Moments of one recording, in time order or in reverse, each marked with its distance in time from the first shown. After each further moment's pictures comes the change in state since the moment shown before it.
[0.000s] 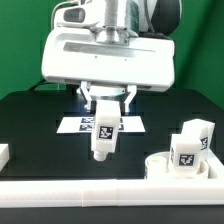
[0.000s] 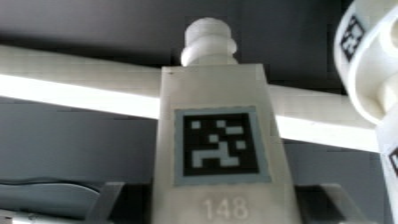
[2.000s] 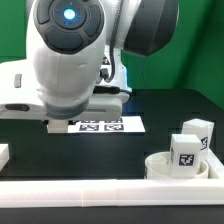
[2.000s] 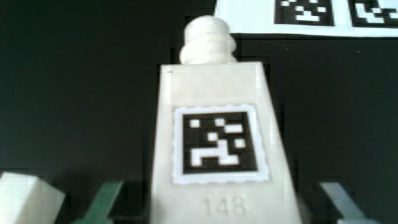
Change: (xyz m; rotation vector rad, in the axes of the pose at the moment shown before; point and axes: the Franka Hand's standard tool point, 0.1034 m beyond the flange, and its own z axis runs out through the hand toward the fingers) arm -0.094 0.072 0.011 0.038 -1.309 -0.054
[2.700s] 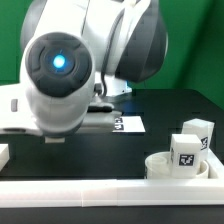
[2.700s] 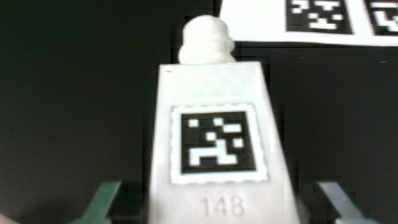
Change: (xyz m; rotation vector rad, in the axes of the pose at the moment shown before) arm -0.004 0.004 0.032 0.003 -0.135 -0.016
